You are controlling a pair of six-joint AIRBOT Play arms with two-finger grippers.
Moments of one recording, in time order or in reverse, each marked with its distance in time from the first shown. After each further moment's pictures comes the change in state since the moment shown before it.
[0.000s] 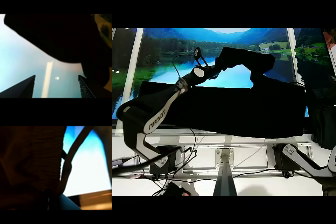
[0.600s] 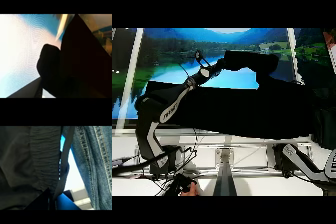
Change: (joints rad) left arm -0.006 -0.207 0.159 -0.012 0.127 -0.072; right arm -0.001 0.056 -0.010 -0.116 -0.047 0.053
